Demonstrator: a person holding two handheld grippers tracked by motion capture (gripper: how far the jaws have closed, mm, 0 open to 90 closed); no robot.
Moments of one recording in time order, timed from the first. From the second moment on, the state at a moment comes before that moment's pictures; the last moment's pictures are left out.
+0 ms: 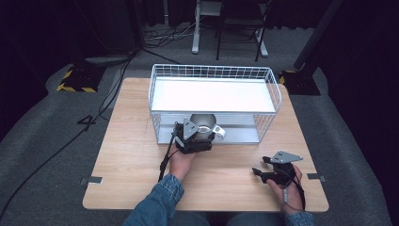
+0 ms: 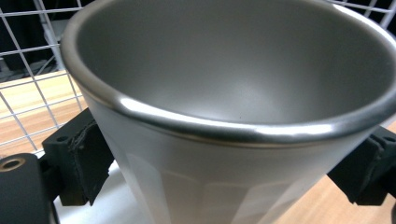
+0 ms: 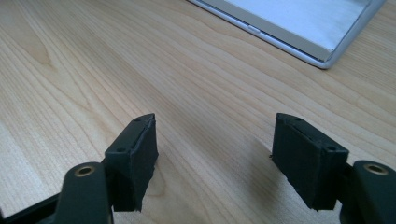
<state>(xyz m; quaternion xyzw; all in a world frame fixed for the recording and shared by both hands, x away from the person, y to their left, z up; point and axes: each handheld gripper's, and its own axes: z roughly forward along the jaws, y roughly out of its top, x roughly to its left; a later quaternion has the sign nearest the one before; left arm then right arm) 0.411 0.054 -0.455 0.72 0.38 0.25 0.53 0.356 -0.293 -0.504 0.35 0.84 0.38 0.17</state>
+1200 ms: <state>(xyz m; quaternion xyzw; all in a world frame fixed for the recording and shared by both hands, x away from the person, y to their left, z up) 0.464 0.034 -0.487 0.71 0.44 0.27 0.48 0.355 -0.293 -0.505 0.35 0.84 0.38 0.17</state>
